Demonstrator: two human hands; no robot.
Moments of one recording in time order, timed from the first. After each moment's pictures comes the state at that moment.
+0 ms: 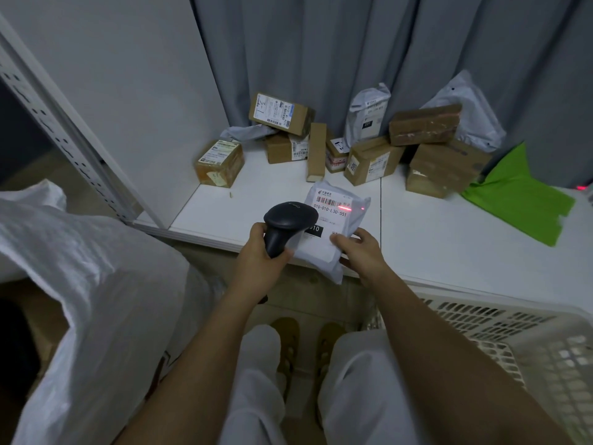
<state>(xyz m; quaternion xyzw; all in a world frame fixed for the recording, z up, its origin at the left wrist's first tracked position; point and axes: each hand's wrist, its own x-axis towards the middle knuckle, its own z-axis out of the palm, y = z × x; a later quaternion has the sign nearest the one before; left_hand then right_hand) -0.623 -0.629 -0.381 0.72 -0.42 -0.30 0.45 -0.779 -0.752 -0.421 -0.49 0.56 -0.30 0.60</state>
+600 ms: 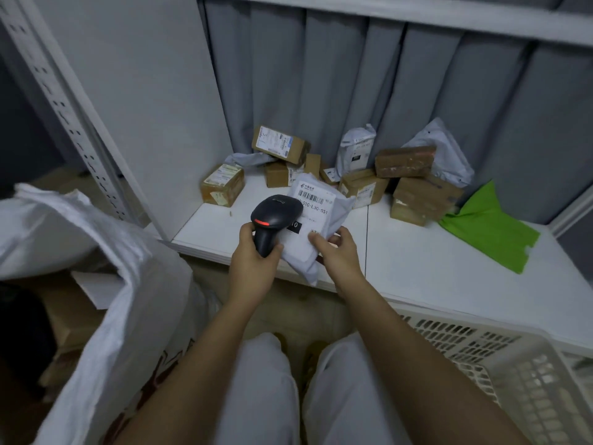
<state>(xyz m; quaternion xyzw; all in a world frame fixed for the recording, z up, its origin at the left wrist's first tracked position) -0.646 -0.605 -0.343 0.71 -0.38 -0.22 0.55 -0.766 -0.704 -0.361 -0.52 0.47 -0.40 0.59</state>
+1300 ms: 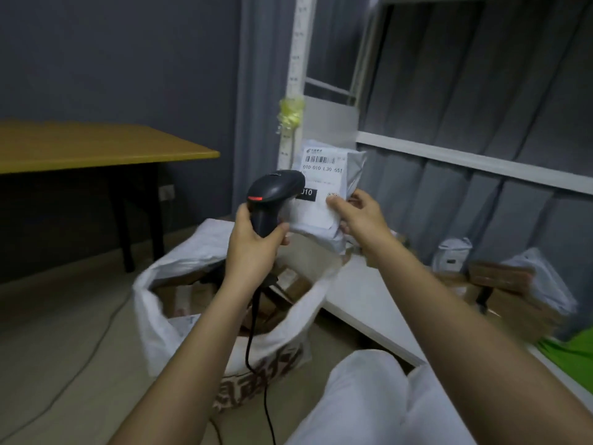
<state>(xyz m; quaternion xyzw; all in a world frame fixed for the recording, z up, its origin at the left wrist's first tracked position) -0.600 -0.297 -0.175 0.63 -0.27 -0.01 0.72 -0.673 -0.462 -0.129 -0.70 0.20 -0.37 0.57</state>
